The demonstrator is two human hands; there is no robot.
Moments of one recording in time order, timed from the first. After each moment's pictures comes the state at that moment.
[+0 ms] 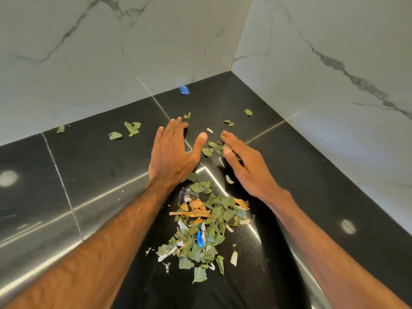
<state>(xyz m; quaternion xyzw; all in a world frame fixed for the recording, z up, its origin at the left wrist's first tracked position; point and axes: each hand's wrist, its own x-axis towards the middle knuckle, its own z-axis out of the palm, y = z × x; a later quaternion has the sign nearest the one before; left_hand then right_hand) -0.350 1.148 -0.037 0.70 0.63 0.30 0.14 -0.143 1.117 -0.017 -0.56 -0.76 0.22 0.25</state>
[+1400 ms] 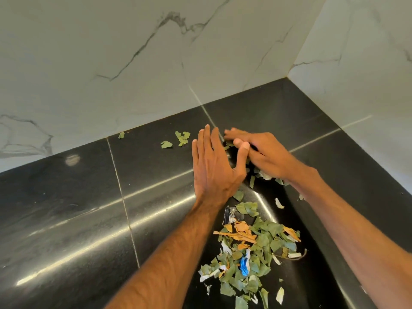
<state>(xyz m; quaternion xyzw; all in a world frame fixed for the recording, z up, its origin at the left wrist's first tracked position) -0.346 1.144 -0.034 0.62 0.73 0.27 0.10 -0.204 1.211 0.000 -0.41 -0.86 0.27 0.15</state>
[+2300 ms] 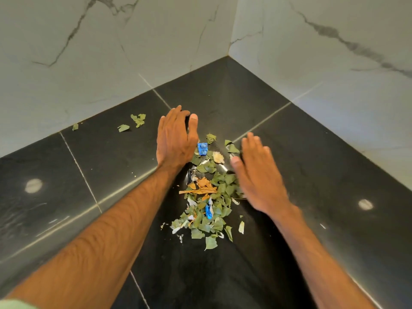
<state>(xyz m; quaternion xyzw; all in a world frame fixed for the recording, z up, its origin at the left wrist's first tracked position) -0.350 1.151 -0.040 0.68 0.63 0.35 0.13 -0.153 1.037 -0.025 -0.68 -0.71 0.14 0.11</state>
